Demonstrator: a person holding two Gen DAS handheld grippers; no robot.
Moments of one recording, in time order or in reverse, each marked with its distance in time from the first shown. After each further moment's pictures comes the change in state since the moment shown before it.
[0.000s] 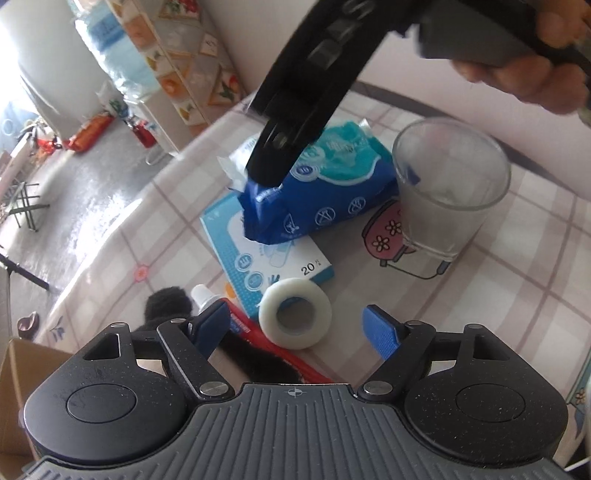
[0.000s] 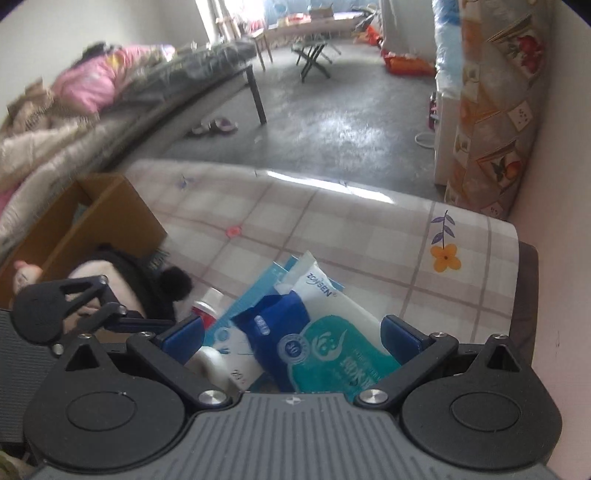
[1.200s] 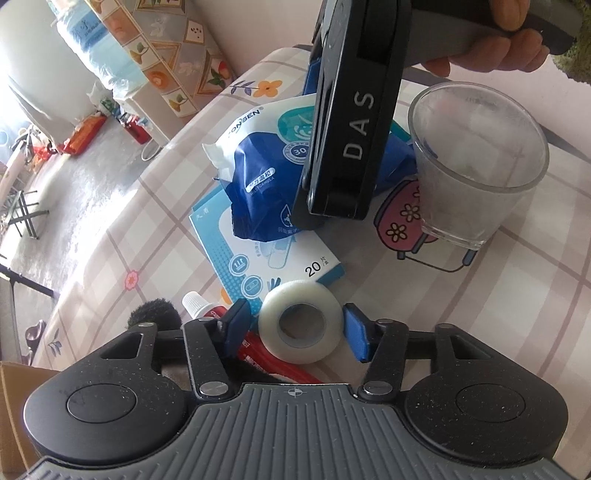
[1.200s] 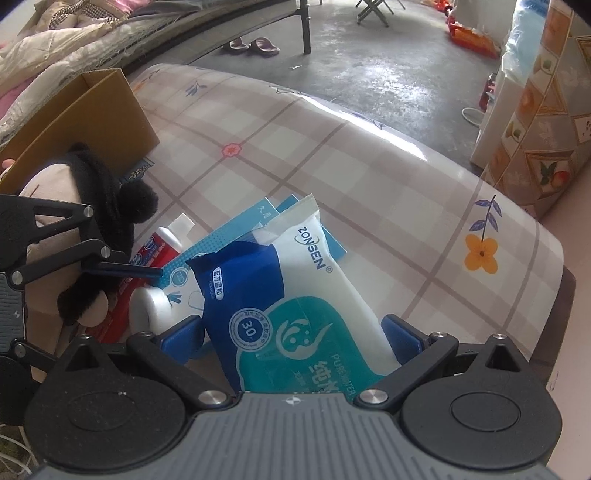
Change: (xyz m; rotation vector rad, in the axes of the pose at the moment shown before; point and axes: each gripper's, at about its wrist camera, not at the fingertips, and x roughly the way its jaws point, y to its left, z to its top) left arm 0.017 -0.007 0.003 0.052 0.039 0.028; right arm 0.057 -0.012 0.005 -0.223 0.203 0.030
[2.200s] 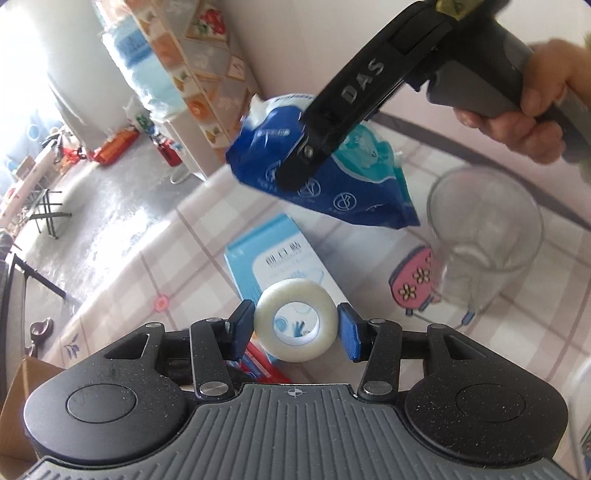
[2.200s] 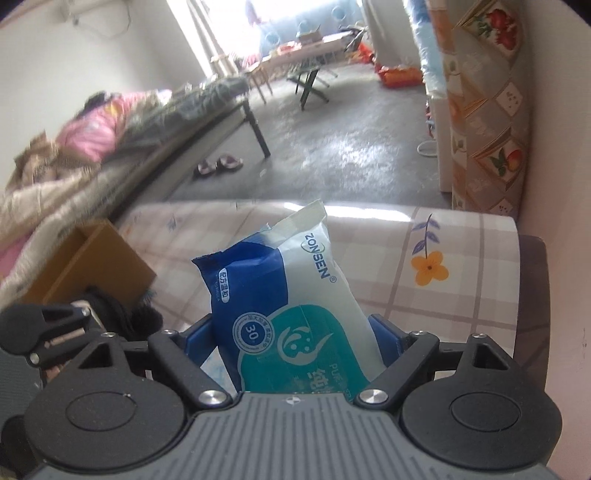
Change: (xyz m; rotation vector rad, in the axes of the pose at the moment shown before) left arm -0.030 0.010 0.006 -0.119 -0.142 0.056; right arm -0.052 -0.046 -0.034 0.351 -0.380 0.084
